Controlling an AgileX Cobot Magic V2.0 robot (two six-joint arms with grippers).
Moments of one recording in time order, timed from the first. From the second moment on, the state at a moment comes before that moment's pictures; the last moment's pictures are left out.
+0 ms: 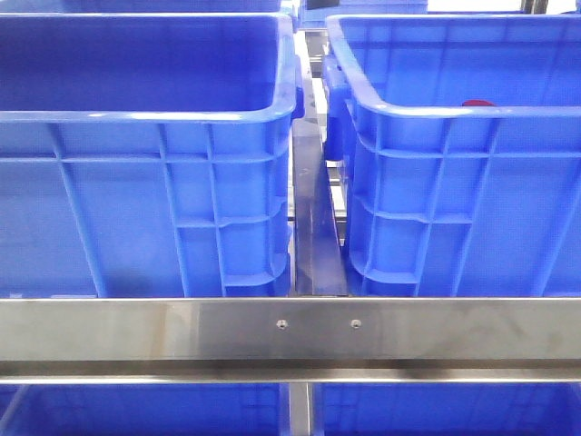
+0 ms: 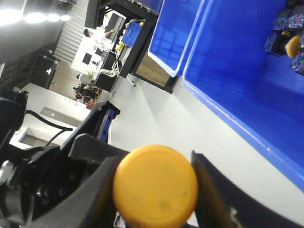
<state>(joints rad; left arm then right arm) -0.73 0.95 -0.92 -0.12 0.53 0.09 0.48 1.50 -1.07 1.69 0.93 -0.89</state>
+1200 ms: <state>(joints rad) -0.13 0.71 -0.83 -0.04 0.53 0.01 0.14 1.35 -1.07 1.55 0.86 -0.94</state>
